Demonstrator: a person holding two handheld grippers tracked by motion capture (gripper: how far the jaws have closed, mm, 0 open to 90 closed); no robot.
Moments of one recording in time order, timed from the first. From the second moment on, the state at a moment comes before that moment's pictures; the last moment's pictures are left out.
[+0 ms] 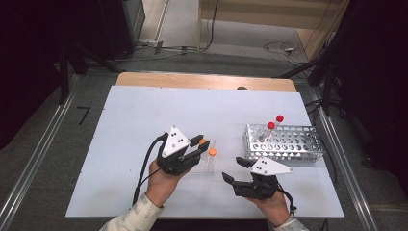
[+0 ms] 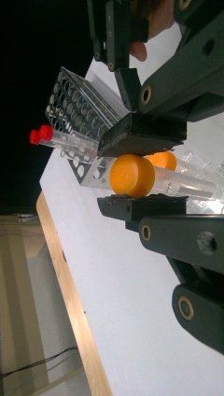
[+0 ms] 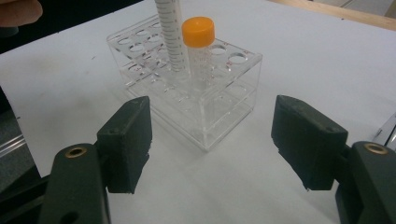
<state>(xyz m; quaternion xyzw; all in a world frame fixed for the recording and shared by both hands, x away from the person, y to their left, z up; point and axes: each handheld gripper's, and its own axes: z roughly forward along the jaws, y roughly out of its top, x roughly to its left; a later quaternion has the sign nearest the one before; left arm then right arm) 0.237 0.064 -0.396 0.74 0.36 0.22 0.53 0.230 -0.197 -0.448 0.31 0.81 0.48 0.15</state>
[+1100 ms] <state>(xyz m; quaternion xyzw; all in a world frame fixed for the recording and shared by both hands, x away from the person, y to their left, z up) 0.240 0.065 -0.419 0.75 0.39 0.18 0.51 0.231 -0.198 -0.449 0.31 0.81 0.48 0.15</state>
